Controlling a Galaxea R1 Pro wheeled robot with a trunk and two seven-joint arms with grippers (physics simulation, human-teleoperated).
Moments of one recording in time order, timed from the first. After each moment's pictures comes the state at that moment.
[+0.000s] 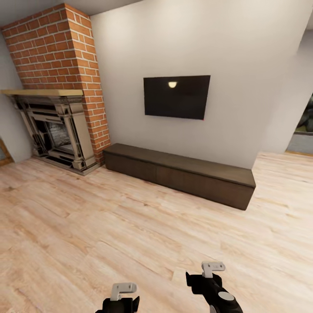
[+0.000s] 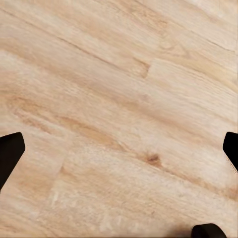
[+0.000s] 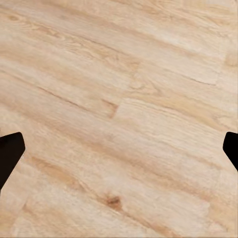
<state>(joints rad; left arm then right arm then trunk) 0.02 -0.17 -0.07 -1.23 0.00 0.50 -0.01 -0.02 0.10 0.12 -1.41 -0.04 0.57 -0.14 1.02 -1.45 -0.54</state>
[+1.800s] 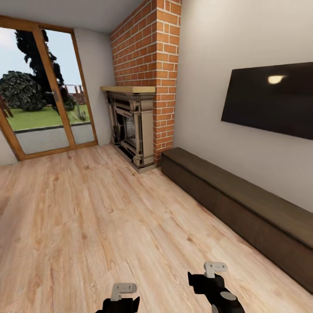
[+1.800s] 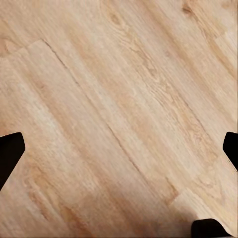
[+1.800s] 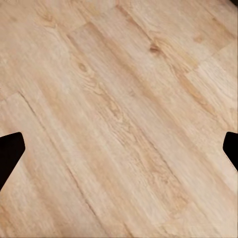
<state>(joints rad) 0.02 -0.17 -0.07 -1.23 0.00 0.50 -0.01 -0.02 0.10 0.09 -1.41 -0.04 0.57 -0.14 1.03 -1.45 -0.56</state>
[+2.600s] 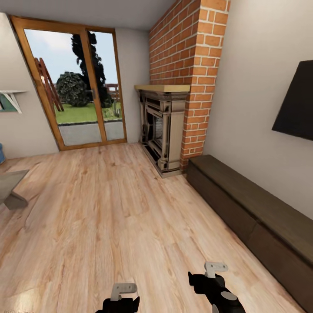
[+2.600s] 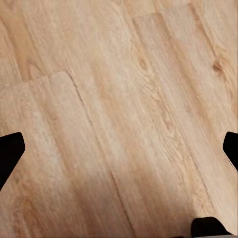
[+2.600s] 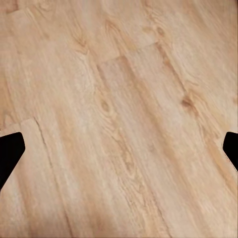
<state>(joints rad) 0.02 -0.17 -0.07 -1.23 0.00 0.50 -0.01 -0.02 0.10 0.09 -1.41 -0.05 0.57 -0.14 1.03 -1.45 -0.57</state>
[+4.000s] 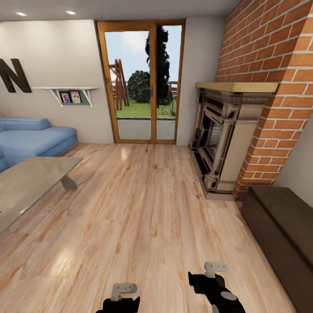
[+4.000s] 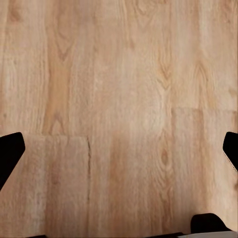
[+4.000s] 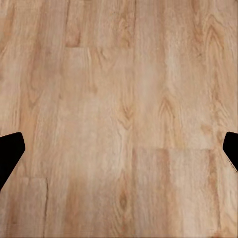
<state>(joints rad) 0.02 -0.17 -0.07 -1.23 0.00 0.50 -0.01 -0.02 0.10 0.09 -1.41 -0.05 0.57 -0.14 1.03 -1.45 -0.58</state>
